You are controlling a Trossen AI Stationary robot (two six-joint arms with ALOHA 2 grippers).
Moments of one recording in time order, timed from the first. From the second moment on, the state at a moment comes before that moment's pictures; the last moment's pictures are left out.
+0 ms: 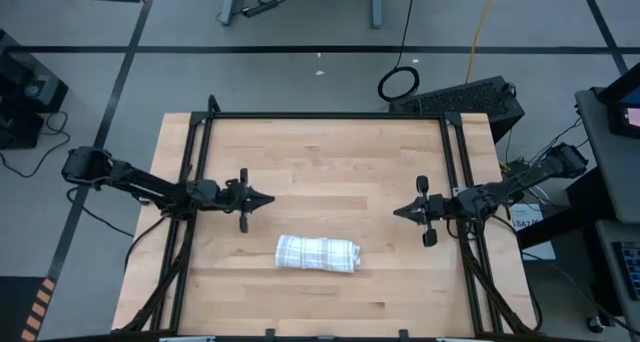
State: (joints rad) left arm -0.08 1.05 0.01 0.90 -0.14 -0.06; right arm 0.39 0.45 0.01 0.38 0.34 0.01
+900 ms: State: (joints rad) left arm -0.08 0.66 0.01 0.51 -0.19 -0.04; right arm 0.39 0.00 0.02 0.07 0.37 -0.07
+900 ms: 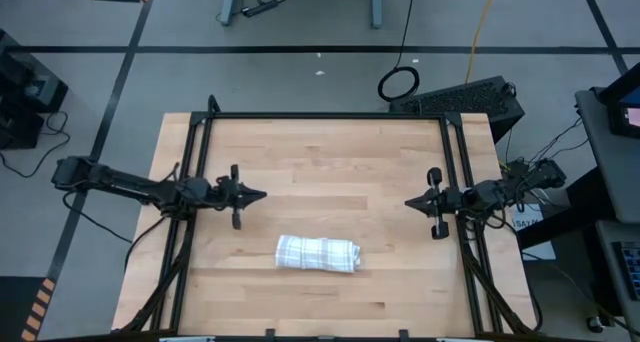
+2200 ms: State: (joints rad) left arm -0.08 0.00 0.00 0.04 -0.12 0.03; right arm 0.39 0.00 0.02 0.07 0.37 -0.07
